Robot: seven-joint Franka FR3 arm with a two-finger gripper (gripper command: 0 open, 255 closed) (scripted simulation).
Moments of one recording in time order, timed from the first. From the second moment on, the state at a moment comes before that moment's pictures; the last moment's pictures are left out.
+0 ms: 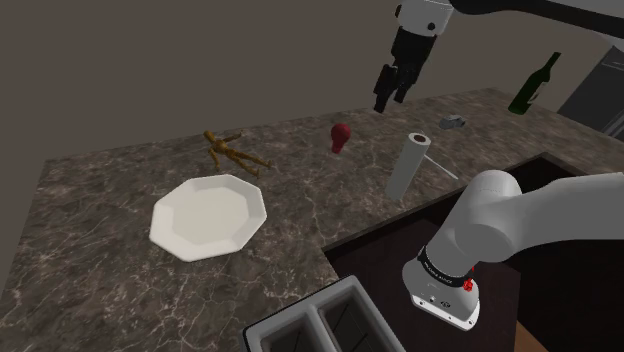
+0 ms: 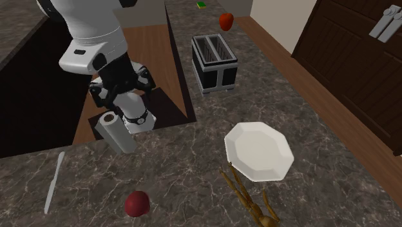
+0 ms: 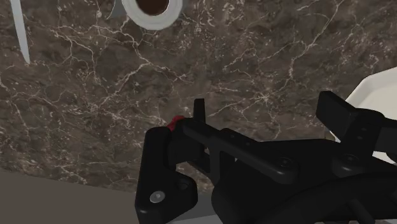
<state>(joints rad) 0.02 -0.83 -0.06 -2.32 -0.05 1.54 0.08</state>
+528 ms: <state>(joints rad) 0.02 -0.64 -0.17 -2.29 -0.05 1.66 -0.01</state>
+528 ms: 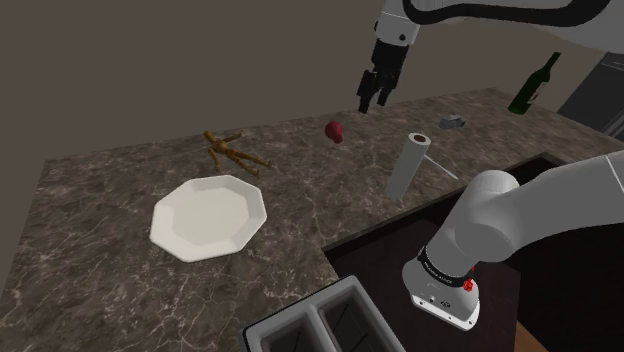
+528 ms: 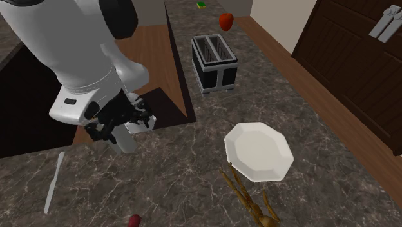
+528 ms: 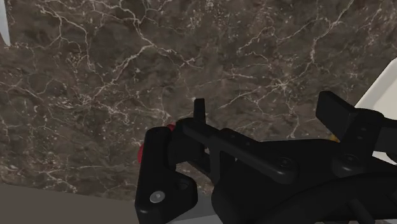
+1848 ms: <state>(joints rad) 0.01 0.05 -0.39 -2.01 0.16 1.88 -0.34</state>
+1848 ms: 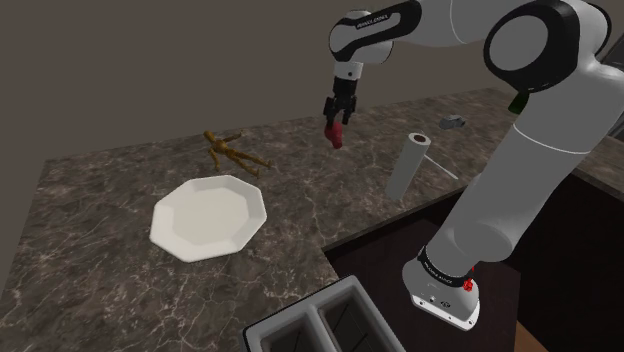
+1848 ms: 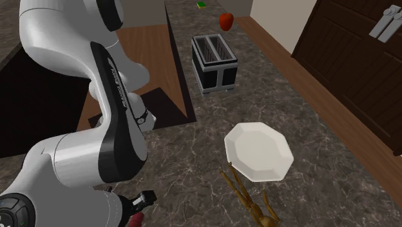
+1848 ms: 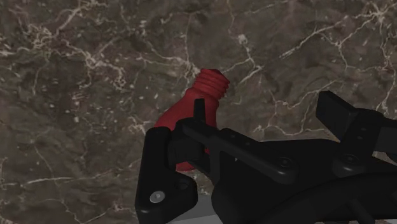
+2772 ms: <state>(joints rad) 0.01 0.06 -0.39 -2.06 0.17 1.94 -0.34</state>
